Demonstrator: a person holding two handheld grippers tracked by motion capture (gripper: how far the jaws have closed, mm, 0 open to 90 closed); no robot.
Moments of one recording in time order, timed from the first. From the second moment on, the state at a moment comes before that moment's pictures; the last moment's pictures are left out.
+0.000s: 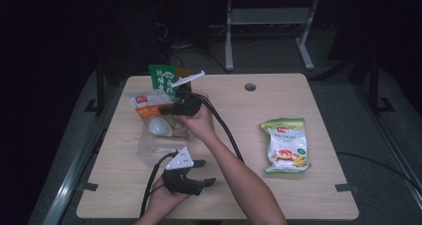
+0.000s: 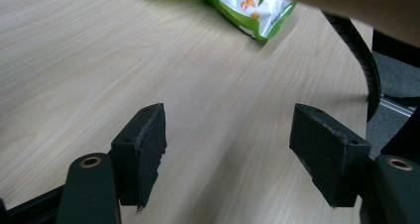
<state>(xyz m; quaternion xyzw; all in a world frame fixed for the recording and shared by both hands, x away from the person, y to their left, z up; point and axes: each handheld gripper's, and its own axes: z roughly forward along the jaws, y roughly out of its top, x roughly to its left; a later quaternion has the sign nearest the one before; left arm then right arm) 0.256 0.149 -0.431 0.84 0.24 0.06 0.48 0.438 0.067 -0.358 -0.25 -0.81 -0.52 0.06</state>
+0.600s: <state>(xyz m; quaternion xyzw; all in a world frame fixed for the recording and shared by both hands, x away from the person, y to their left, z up) 0.256 0.148 -0.430 0.85 0.24 0.06 0.47 0.434 0.054 -0.379 -0.27 -0.81 -0.51 0.06</state>
